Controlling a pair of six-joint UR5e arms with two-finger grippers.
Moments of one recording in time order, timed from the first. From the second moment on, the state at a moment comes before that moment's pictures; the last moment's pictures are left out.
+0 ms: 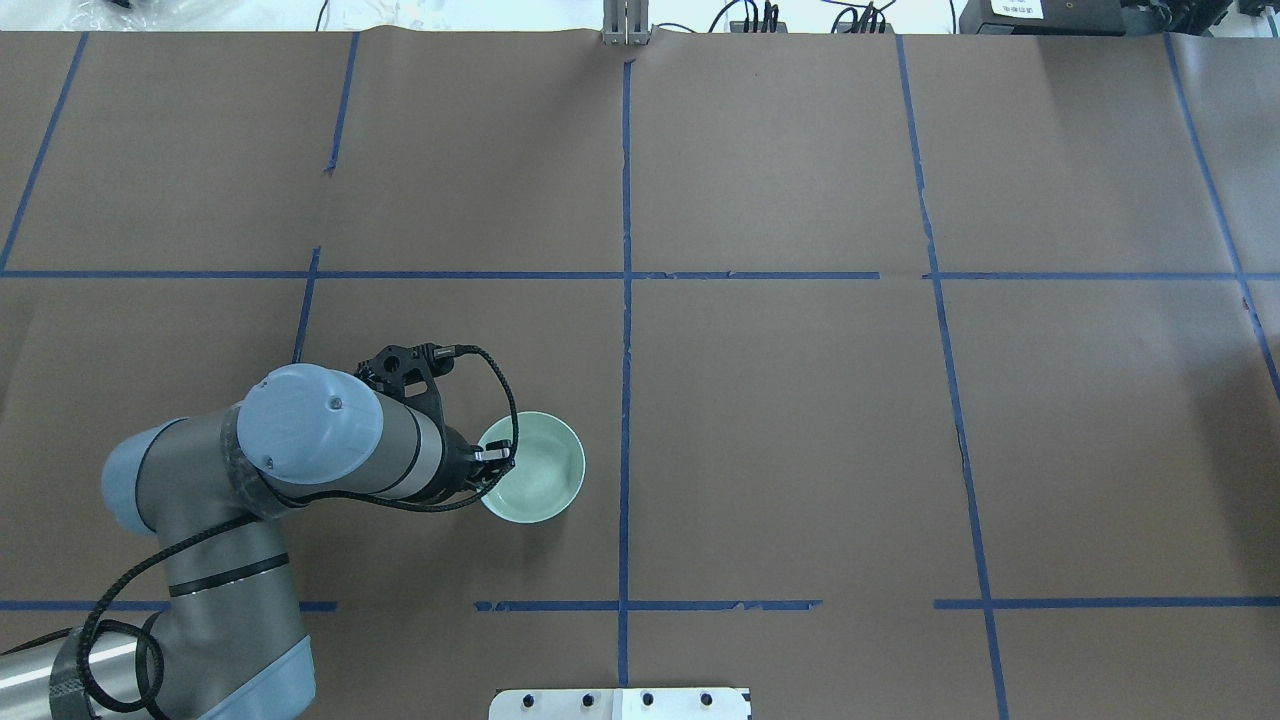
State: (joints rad) left arm -0.41 -1.95 -1.89 -1.82 -1.83 -1.57; right arm 1.72 -1.58 1.73 -1.80 2.37 -0.18
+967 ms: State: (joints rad) left arm -0.81 -1.94 -2.06 -1.54 -2.03 -1.22; right arm 1.58 -1.58 1.71 -1.71 2.36 -0.06
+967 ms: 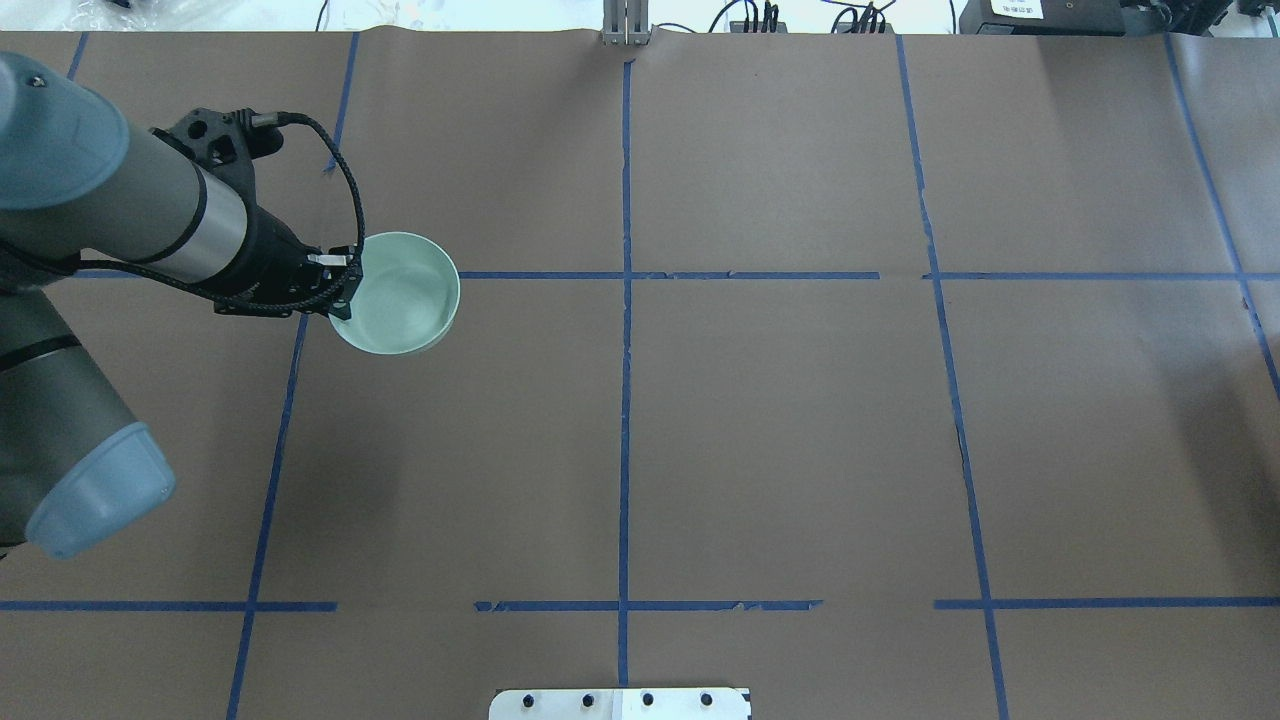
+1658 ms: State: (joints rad) left arm -1.13 -1.88 -2.01 -1.40 -2.18 -0.72; right arm 1.59 -1.60 1.61 -1.55 2.39 -0.05
